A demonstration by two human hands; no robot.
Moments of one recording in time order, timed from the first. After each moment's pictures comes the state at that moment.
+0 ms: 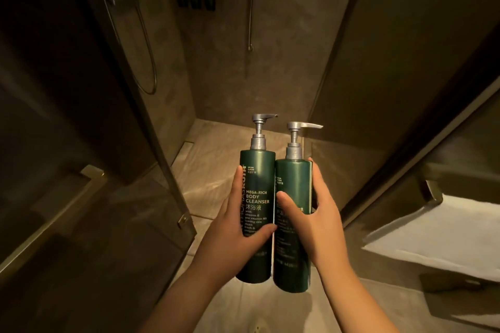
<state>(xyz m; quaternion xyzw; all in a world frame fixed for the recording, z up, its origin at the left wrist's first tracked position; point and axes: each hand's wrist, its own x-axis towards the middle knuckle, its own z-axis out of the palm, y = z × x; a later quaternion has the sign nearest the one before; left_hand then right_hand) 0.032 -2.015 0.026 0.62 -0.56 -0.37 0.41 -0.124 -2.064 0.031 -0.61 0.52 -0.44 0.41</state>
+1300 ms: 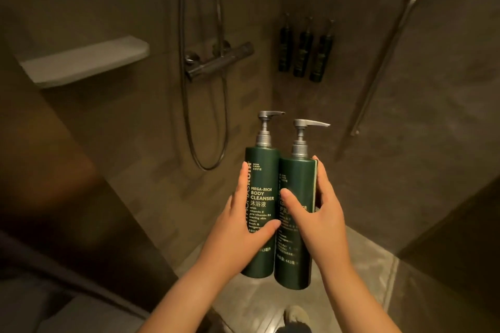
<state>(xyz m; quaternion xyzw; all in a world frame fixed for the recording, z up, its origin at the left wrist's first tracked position) 0.249 -2.431 0.062 0.74 -0.44 -0.19 0.48 0.134 -2.543 0.059 -0.70 0.31 -0.41 0.49</state>
